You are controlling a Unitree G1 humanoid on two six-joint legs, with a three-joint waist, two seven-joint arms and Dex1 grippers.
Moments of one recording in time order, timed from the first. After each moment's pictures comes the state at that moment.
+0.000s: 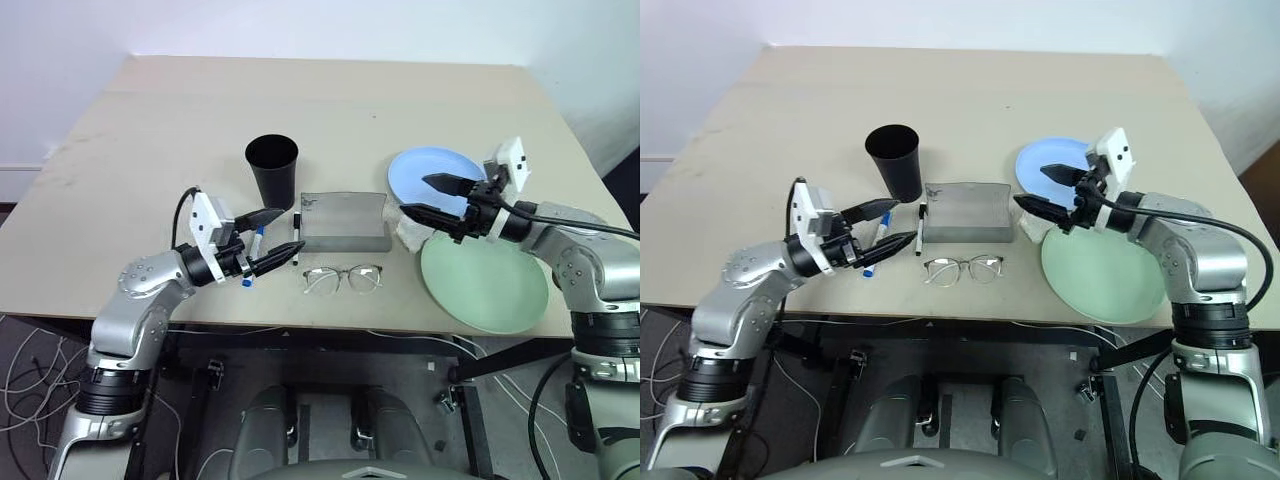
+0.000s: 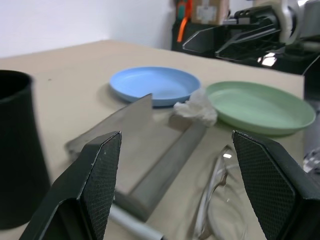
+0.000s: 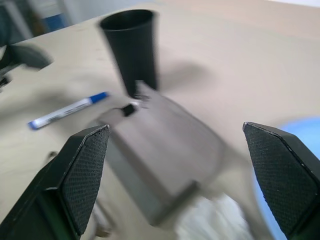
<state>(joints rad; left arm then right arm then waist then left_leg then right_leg) -0.32 0.49 0.02 -0.18 -0.52 0.32 -0.91 -0.55 -0.70 -0.16 0.03 0.57 0.67 0.87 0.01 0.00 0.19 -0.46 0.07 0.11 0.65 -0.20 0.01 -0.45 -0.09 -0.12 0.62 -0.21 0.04</state>
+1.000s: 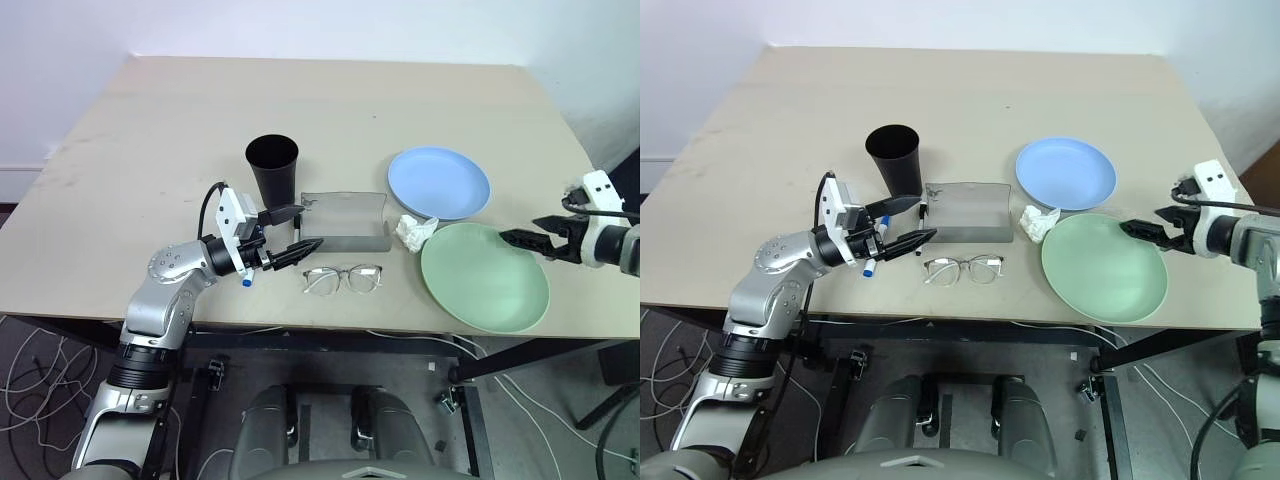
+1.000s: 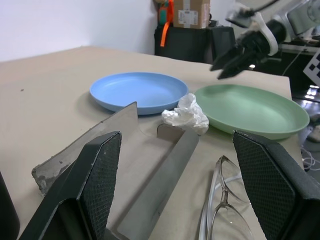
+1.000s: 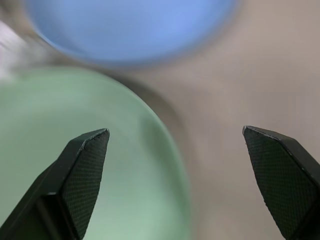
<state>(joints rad) -0.41 0.43 -0.03 -0.04 -0.46 0.24 -0.96 -0.53 -1.01 -0.12 0.47 0.32 0.71 0.92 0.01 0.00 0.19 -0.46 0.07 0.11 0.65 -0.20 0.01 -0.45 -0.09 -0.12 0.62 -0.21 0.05</state>
